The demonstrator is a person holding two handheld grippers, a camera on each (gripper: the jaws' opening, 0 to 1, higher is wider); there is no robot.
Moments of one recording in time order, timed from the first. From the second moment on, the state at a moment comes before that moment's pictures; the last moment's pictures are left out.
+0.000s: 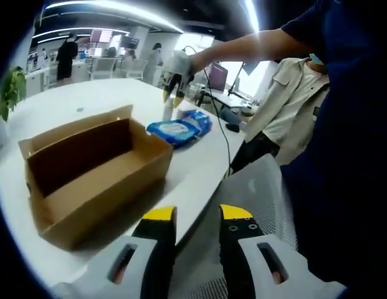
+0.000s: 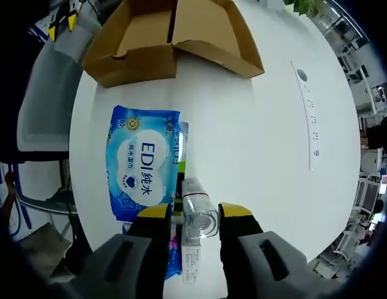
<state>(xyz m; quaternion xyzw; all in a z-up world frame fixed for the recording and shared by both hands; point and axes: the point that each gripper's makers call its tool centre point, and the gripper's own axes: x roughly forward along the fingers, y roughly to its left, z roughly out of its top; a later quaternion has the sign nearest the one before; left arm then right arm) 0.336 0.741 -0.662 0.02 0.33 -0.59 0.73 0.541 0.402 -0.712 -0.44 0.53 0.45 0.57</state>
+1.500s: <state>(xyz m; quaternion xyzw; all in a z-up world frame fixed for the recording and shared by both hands) 0.323 0.743 -0.659 0.02 0.33 -0.59 0.74 0.544 0.397 -0.708 -0.45 0.52 0.44 0.58</state>
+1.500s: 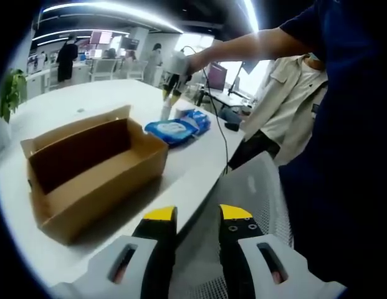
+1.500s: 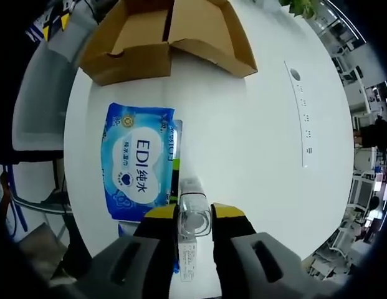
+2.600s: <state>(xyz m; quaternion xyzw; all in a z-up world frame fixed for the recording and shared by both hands) 0.320 0.742 -0.661 0.02 0.33 -0.59 0.74 0.549 0.393 -0.696 -0.44 0.52 0.42 0.60</state>
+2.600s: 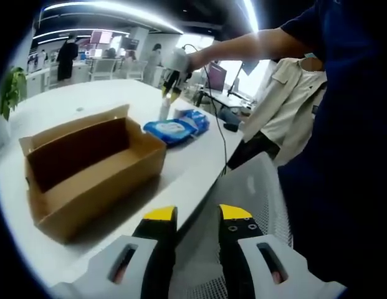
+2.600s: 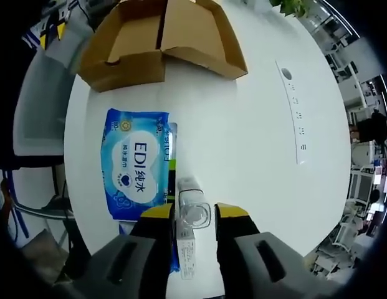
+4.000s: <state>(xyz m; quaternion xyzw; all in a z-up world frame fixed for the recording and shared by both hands) 0.383 0.786 -0.617 0.05 0.24 -0.54 0.80 0.483 0.452 -0.607 -0.36 0.42 0.35 0.76</state>
